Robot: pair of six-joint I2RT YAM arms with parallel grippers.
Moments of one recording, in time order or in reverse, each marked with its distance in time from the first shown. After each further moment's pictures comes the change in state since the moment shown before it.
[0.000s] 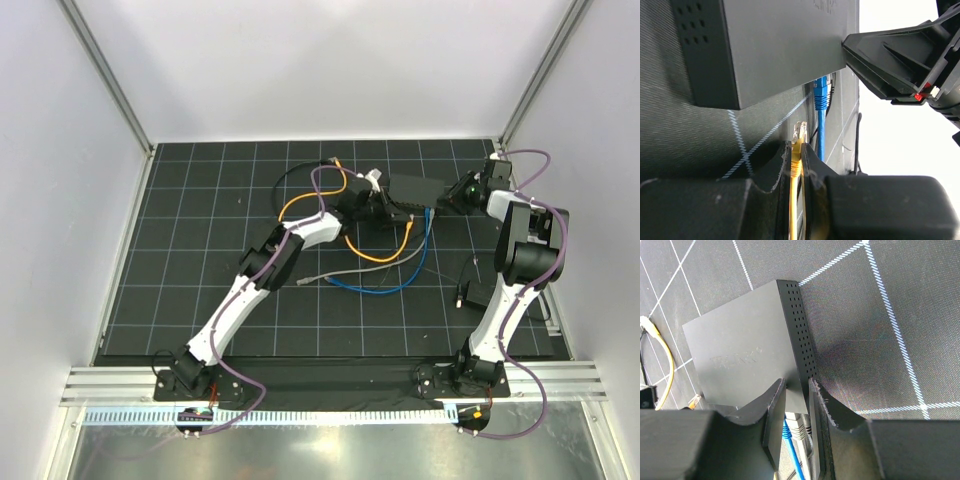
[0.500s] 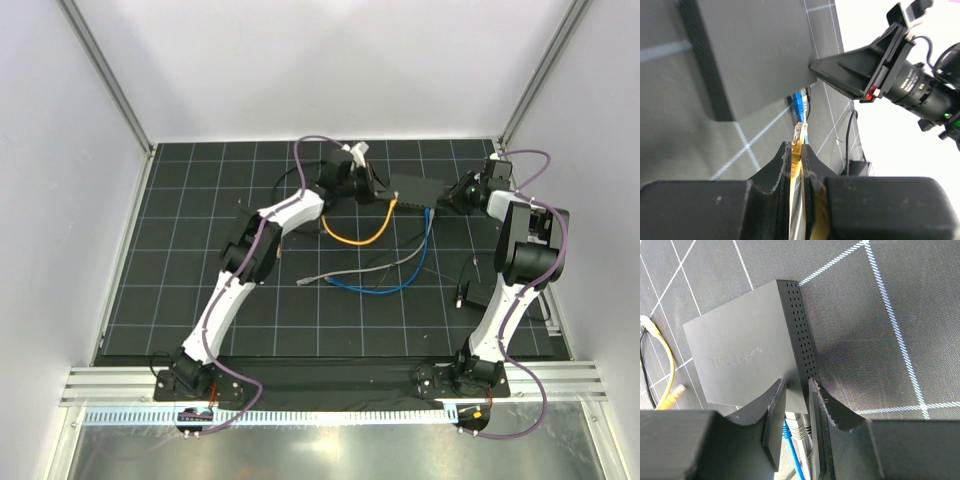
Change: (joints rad) left arm 0.093 -0.151 -0.009 -0.160 0.072 0.204; right arm -0.002 0.000 0.000 0.000 -0.005 0.000
